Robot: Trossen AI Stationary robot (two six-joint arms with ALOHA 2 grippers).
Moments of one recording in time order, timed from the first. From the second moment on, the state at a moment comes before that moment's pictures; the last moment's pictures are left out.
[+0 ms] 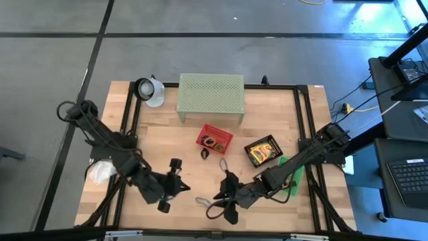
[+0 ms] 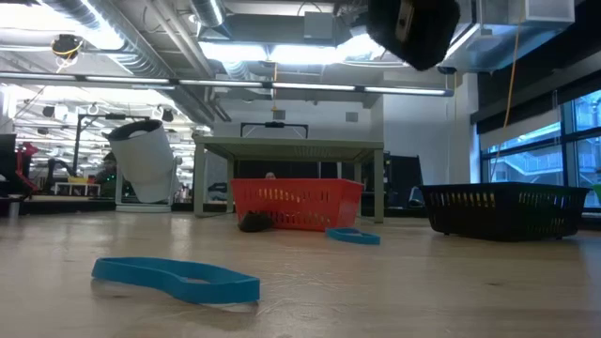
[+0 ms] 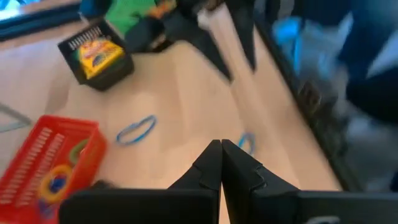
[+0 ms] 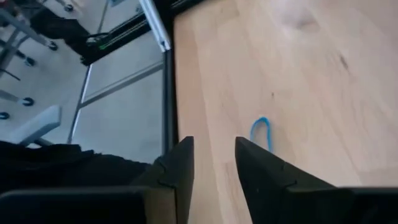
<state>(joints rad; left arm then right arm) -0.72 1.42 1.14 -0.48 -0.49 -0.27 0.61 1.86 1.25 0.02 0.27 0.78</state>
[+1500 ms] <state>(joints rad) -0.68 1.32 0.73 -0.01 -0.17 -0.32 0.54 2.32 1.83 -0.54 0.13 0.62</state>
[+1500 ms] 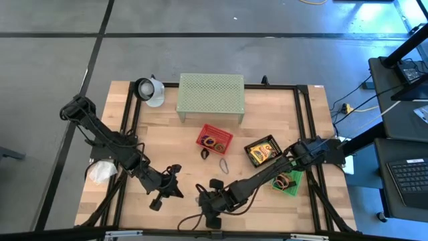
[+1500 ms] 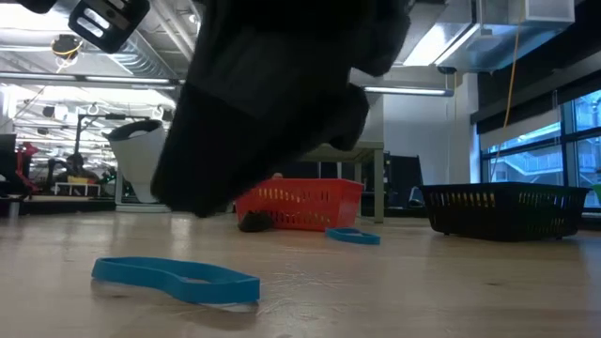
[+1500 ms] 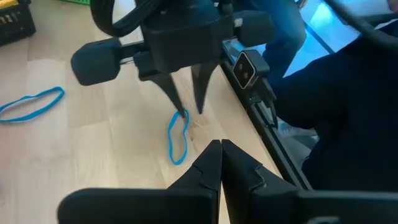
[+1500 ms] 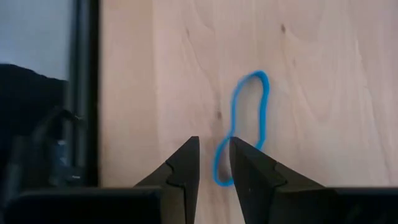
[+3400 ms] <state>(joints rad) -0.67 1.32 0.73 0.12 -0.33 -0.31 0.54 2.07 1.81 -1.16 0.38 0.80</state>
